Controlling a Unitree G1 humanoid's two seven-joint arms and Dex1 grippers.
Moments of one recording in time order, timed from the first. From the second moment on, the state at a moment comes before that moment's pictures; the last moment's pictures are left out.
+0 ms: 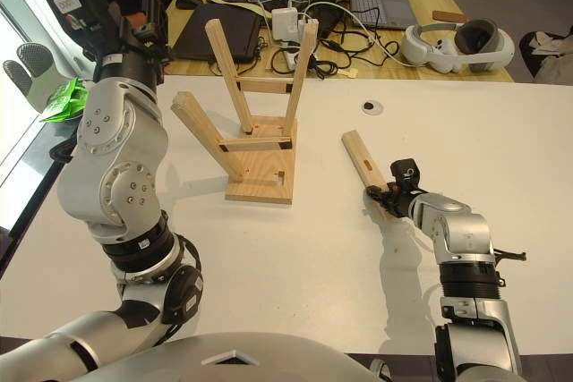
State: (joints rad) left arm -0.62 -0.11 0.11 -0.57 -0.07 0.89 0.29; right arm -0.20 -0.52 -0.05 0.16 0.29 0.82 0.45
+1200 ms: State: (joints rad) left arm -0.76 -0.11 0.23 -0.44 -0.17 0.88 0.25; right arm -0.49 -0.37 -0.18 0.07 0.26 0.47 0.30
